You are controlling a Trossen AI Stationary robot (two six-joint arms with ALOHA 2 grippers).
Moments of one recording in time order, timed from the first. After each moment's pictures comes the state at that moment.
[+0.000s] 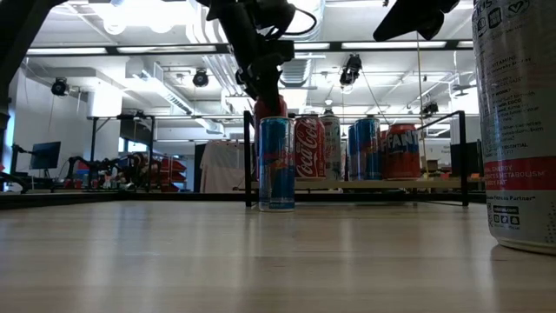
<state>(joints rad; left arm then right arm) 0.33 1.86 1.74 -0.90 -0.19 0.16 0.30 1.16 1.01 -0.57 0.49 0.34</state>
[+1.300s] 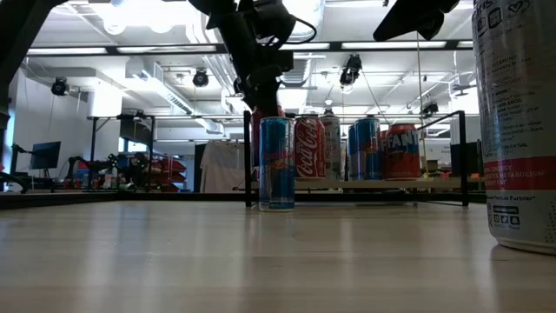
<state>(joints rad) 0.33 1.86 1.68 -0.85 -0.19 0.15 0.30 1.16 1.01 -0.57 0.49 0.34</state>
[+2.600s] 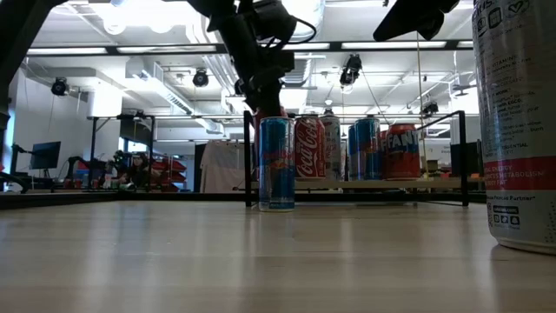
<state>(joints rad) 0.33 1.86 1.66 -0.81 -0.19 0.14 0.30 1.16 1.01 -0.57 0.49 0.34</state>
